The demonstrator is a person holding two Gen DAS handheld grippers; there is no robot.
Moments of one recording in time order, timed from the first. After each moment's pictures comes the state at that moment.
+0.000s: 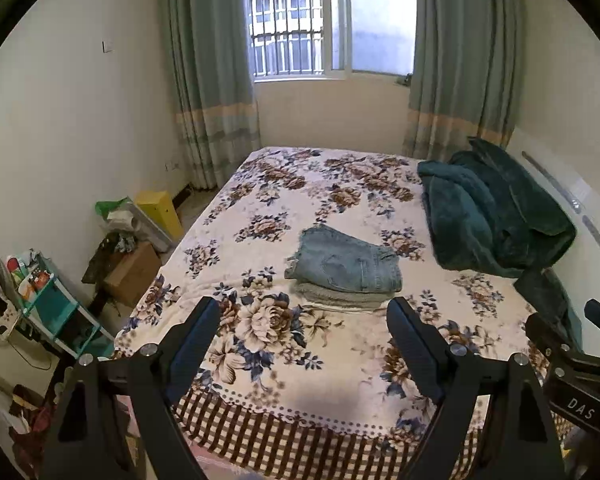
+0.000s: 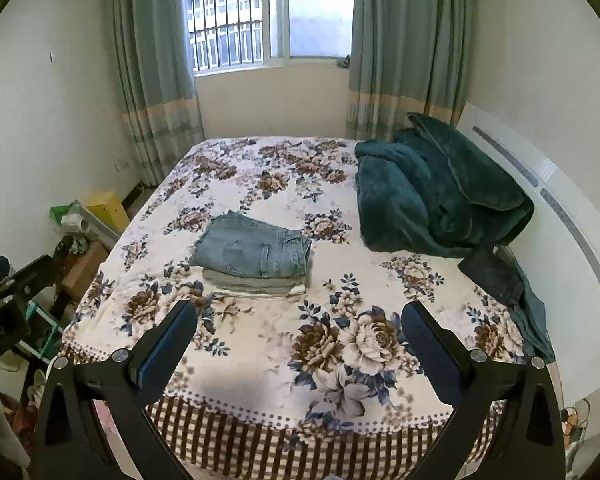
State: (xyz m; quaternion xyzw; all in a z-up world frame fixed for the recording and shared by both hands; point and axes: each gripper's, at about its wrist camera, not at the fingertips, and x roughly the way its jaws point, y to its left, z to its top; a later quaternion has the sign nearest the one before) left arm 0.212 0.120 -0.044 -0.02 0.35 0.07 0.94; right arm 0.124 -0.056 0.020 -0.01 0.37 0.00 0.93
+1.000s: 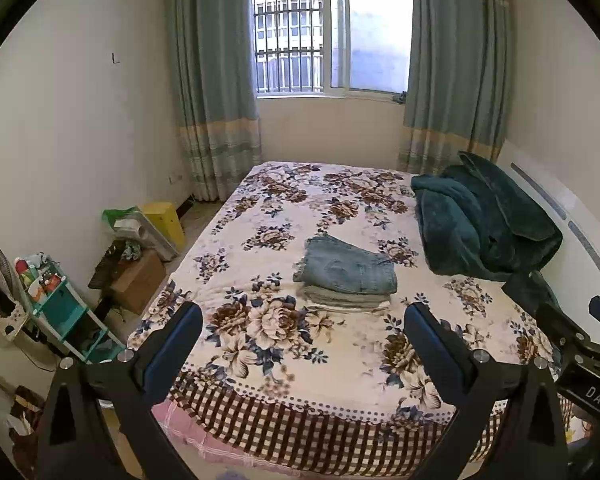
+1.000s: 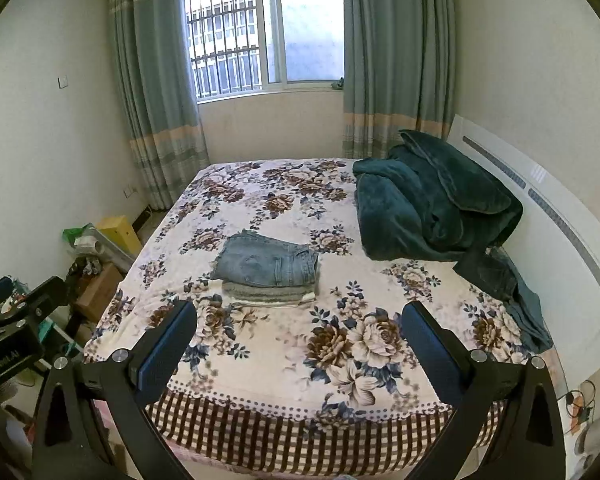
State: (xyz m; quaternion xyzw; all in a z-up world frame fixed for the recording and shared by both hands) left arm 0.145 0.135 -0.017 -0.02 0.32 0.07 0.94; right arm 0.044 -0.039 0.081 0.01 0.34 0.00 0.94
